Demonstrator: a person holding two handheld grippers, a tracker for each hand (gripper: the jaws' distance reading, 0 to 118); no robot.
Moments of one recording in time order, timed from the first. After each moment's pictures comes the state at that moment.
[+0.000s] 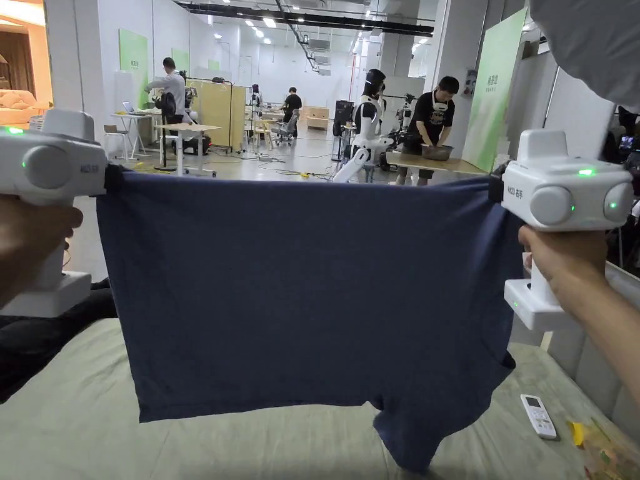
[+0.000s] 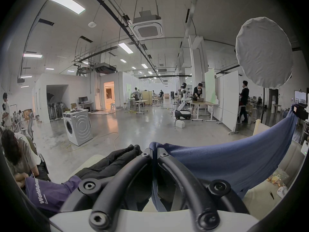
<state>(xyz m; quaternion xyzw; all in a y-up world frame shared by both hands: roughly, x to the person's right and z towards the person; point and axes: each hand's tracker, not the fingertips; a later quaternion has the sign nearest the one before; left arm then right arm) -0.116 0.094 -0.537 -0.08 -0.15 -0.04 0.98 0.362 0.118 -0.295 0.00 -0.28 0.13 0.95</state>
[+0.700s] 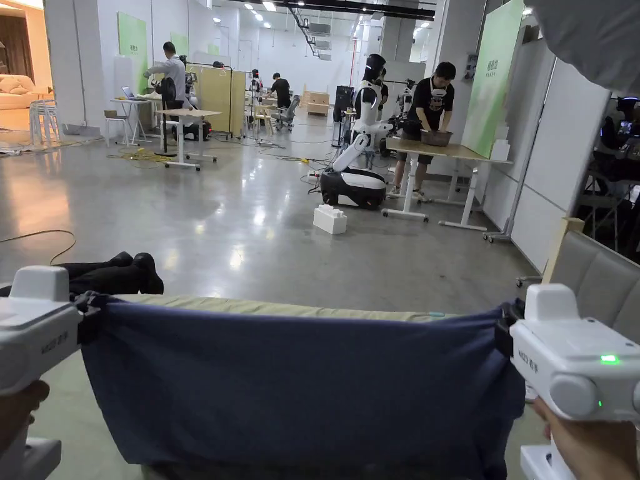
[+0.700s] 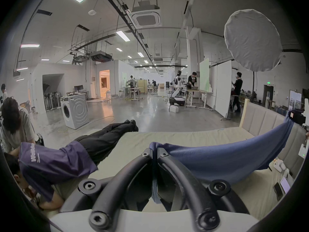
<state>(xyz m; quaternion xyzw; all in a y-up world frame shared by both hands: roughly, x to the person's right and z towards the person) -0.190 -0.073 -0.379 -0.13 -0.18 -0.04 0.97 0.300 -0.050 -0.137 -0.09 -0.27 0.10 0.95</state>
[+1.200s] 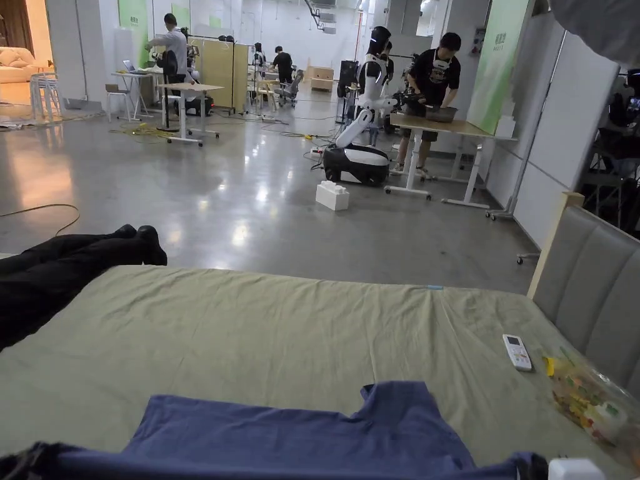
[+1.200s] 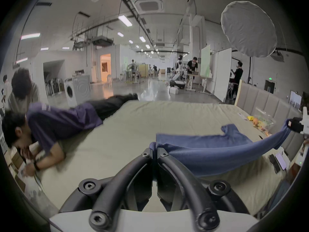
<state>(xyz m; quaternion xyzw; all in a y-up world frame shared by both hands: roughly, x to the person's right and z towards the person) -0.253 -0.175 -0.285 -0.23 -0.18 -0.03 0.96 0.230 -0.187 0.008 -0.21 -0.25 0.07 0.94</state>
